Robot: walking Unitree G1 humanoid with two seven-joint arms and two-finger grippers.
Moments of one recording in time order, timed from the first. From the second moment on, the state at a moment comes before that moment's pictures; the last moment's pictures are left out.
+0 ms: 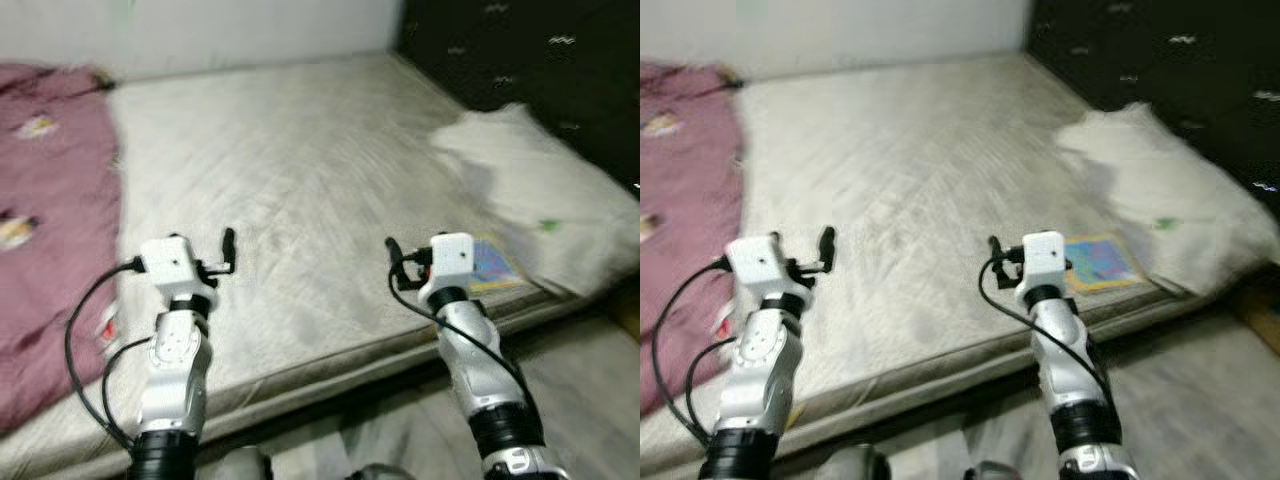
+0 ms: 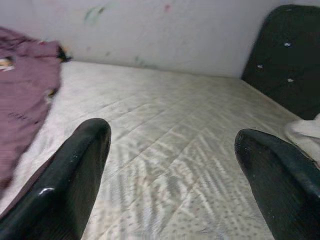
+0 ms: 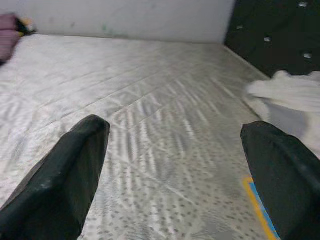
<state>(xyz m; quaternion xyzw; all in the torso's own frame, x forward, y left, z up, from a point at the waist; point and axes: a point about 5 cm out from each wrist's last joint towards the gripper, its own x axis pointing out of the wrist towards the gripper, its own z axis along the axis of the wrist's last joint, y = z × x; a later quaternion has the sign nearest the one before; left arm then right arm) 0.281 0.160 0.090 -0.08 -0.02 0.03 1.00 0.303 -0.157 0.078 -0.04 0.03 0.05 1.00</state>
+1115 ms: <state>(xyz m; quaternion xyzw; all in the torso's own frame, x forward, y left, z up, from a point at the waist) 0.280 0.172 0.087 -0.09 -0.01 0.04 1.00 0.304 -0.145 0.076 -0.02 0.03 0.07 1.00</state>
